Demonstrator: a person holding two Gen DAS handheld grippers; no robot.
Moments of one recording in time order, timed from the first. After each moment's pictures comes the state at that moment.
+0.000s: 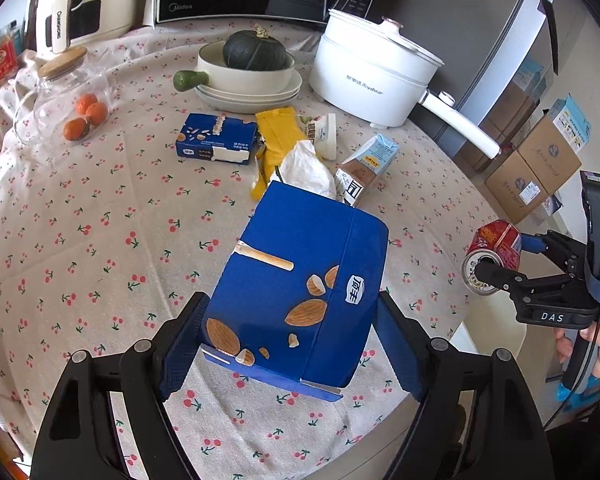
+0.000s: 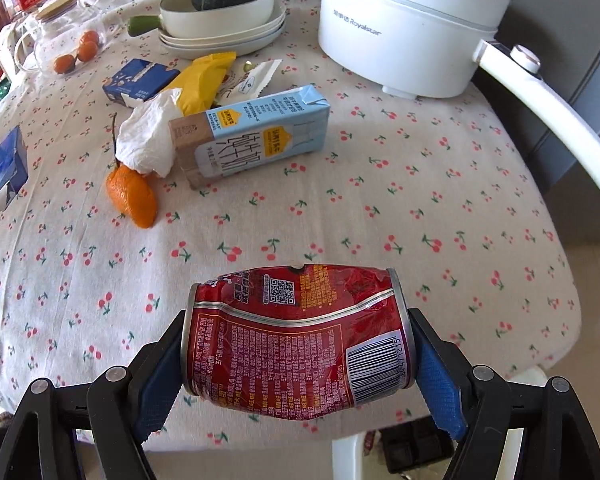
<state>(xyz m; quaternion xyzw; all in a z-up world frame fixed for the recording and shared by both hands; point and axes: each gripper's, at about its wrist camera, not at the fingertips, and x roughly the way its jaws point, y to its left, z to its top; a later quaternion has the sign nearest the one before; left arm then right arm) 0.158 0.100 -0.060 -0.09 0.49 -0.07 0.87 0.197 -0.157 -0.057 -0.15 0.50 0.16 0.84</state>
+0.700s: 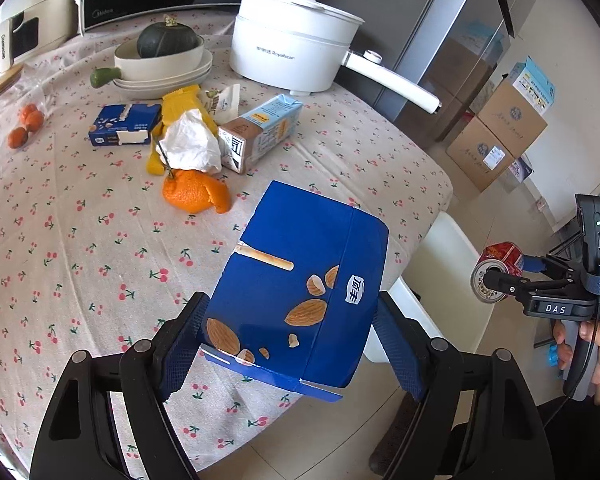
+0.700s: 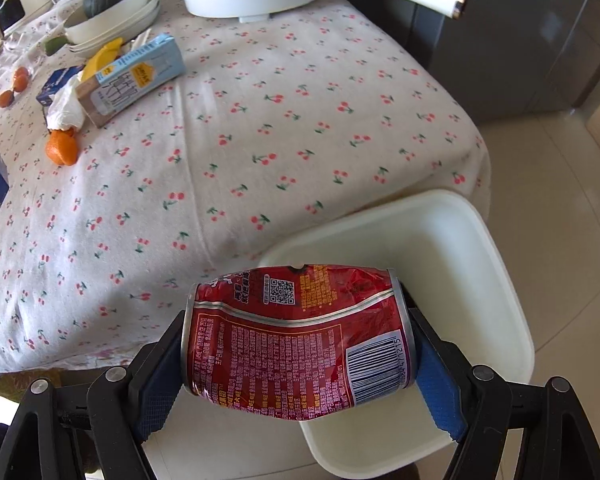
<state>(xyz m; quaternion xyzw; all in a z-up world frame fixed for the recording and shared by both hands) 0.129 0.012 -0.068 -0.06 0.50 -0.15 0.85 0.131 -0.290 -0.068 -0.04 0.56 0.06 0.83</state>
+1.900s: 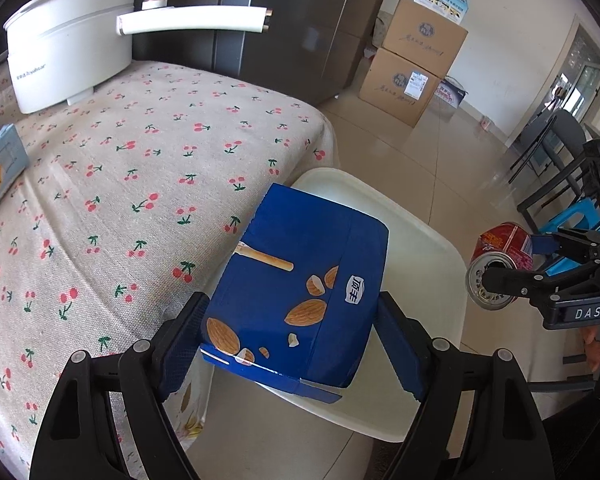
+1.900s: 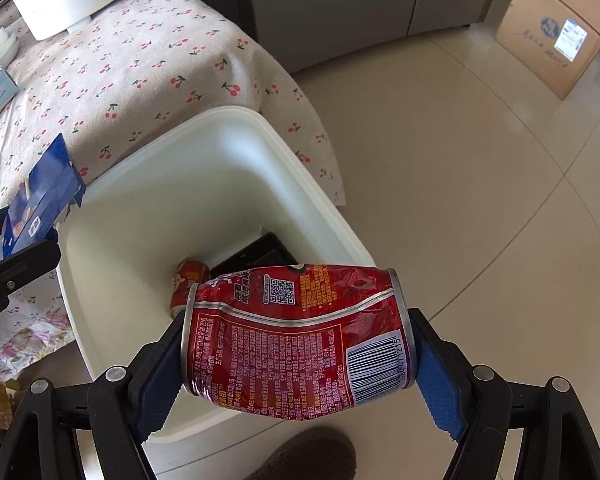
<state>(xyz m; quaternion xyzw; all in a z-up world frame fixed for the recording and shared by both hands) 0.167 -0.219 -0.149 0.04 0.47 -0.29 0.83 0.099 -0.441 -0.109 0.02 0.57 -0.04 0.82</state>
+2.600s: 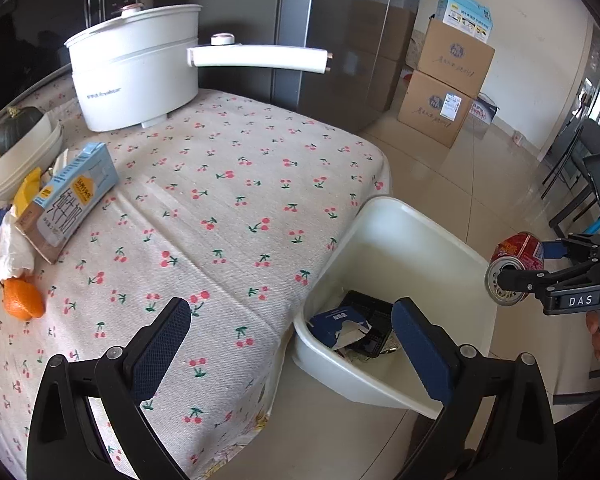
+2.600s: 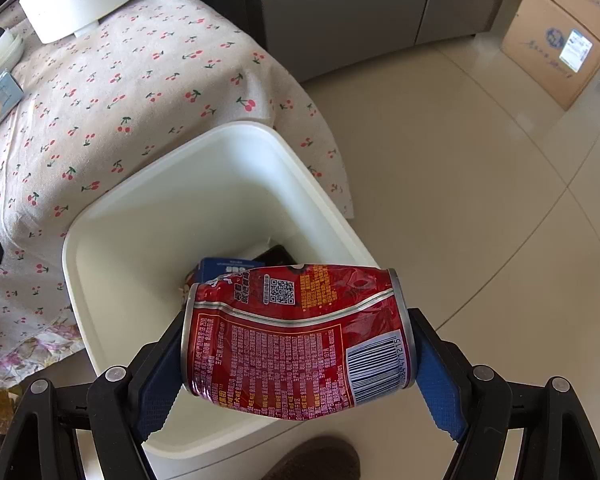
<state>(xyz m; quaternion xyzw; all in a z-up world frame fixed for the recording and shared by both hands) 0.164 -0.158 -0.110 0.06 0.44 -0.22 0.87 0.111 -0.426 -0.106 0.01 0.57 -0.04 0.82</state>
